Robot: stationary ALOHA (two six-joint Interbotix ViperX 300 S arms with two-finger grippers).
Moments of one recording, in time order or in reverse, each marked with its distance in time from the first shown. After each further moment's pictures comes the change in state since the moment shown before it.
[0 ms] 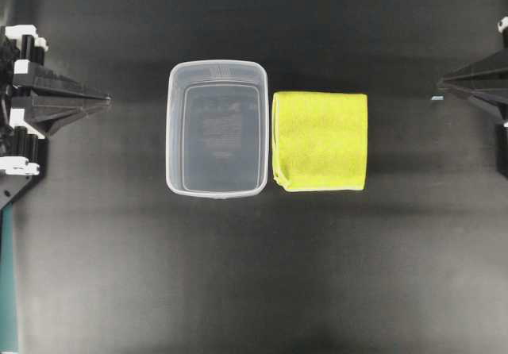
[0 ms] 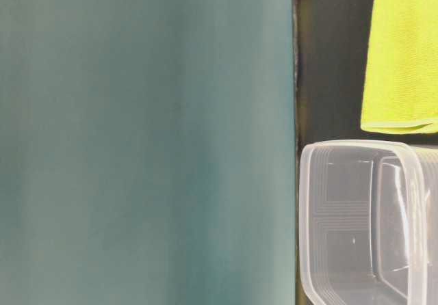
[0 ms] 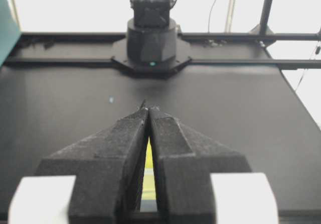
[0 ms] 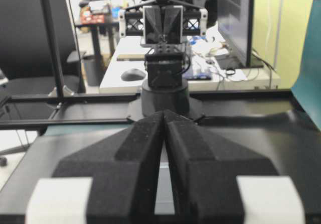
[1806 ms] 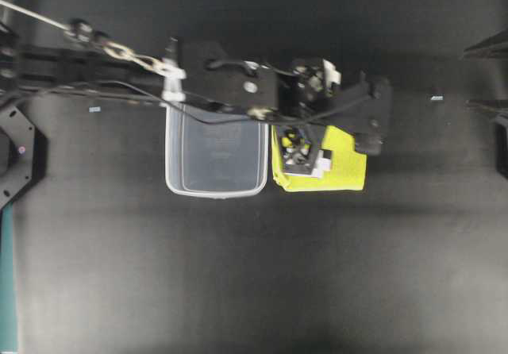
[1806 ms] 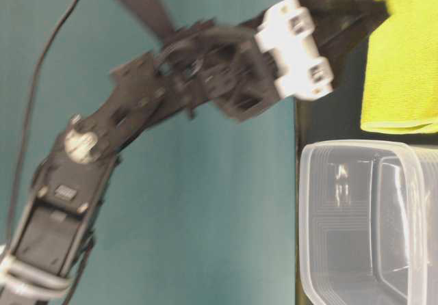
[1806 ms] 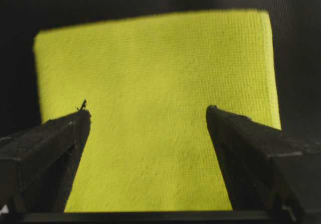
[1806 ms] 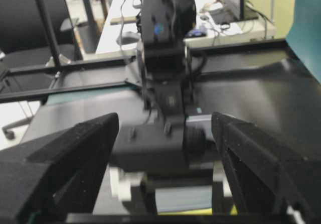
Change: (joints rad) left arm 0.017 1.454 -1.285 0.035 0.914 0.195; right arm -0.032 -0.184 0.000 0.009 0.302 0.069
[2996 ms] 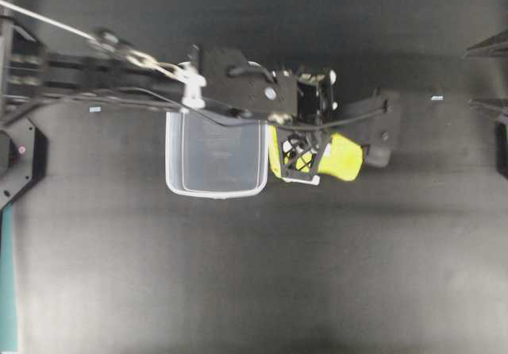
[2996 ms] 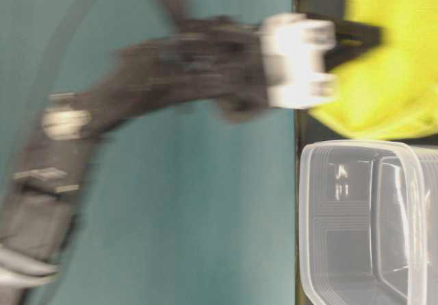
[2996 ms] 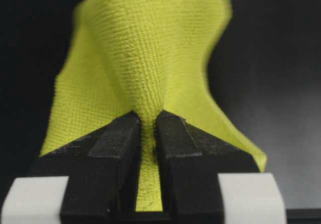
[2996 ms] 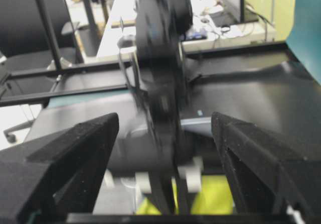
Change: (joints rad) left arm -0.017 -0.054 -0.098 0.002 0.261 0.005; right arm 0.000 -0.008 -0.002 0.000 0.002 0.005
